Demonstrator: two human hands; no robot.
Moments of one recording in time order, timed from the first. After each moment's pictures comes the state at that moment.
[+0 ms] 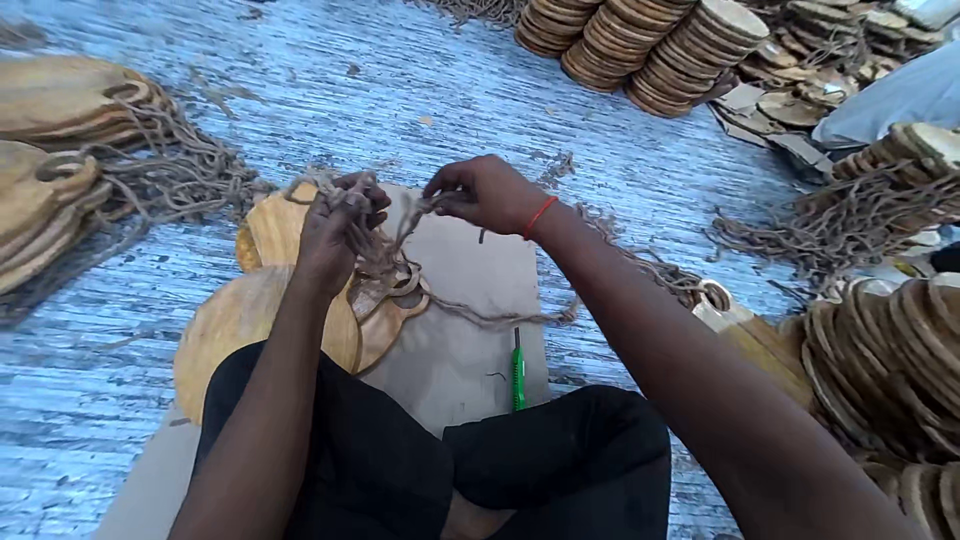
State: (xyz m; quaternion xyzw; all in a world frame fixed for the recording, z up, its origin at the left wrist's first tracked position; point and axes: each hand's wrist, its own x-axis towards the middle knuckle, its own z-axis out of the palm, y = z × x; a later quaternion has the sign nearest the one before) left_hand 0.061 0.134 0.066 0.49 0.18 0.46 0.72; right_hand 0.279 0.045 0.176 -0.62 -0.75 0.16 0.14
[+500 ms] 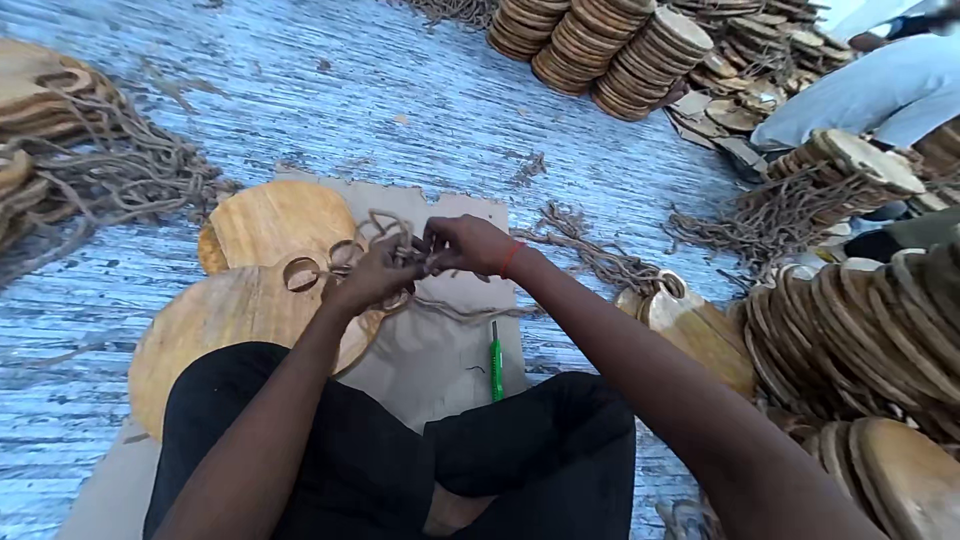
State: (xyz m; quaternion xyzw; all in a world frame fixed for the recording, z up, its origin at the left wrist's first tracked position) left_hand 0.101 0.088 0.041 0.70 0.23 0.16 0.66; right_hand 0.294 0.012 0.106 -0.64 -0.72 0.26 0.08
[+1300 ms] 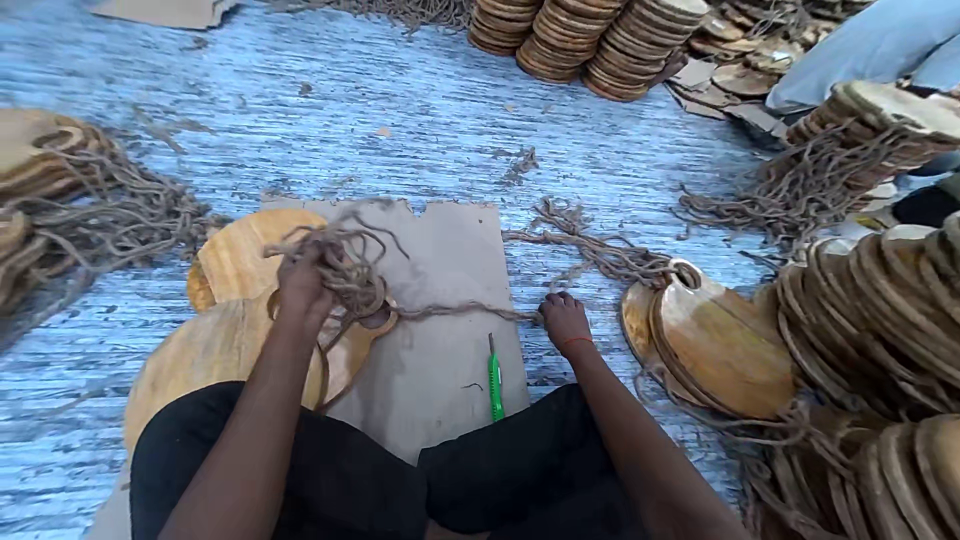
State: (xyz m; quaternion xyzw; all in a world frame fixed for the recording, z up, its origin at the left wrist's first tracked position) left_hand 0.111 0.123 0.027 0.36 0.41 0.46 0.70; right_hand 0.437 -0.173 -0.104 -0.90 -0.43 0.10 -0.06
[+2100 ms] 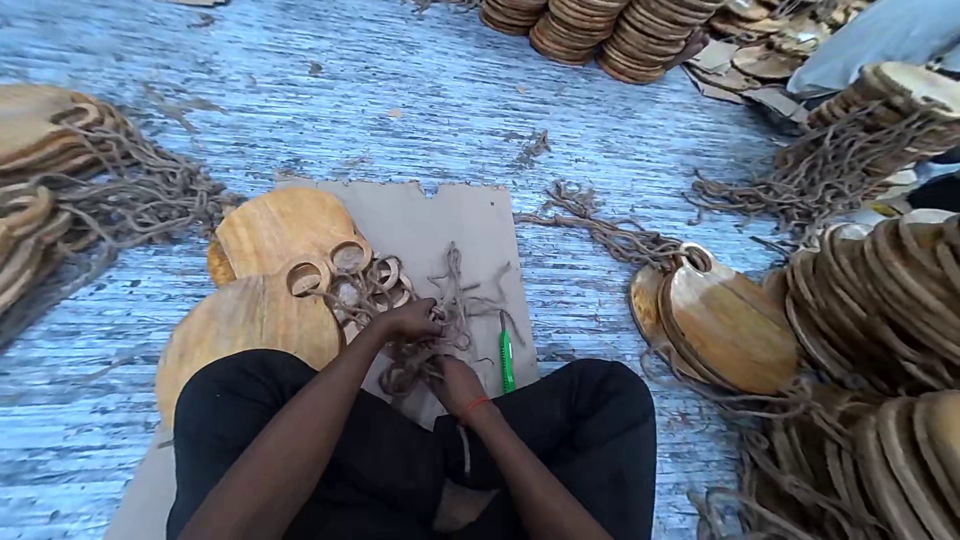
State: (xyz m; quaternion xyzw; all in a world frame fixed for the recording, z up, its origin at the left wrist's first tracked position) left_hand 0.134 0.052 -0.043 0.72 0.27 -0.25 0.59; right_hand 0.175 -0.121 -0.079 -0.79 -0.41 0.44 0.13
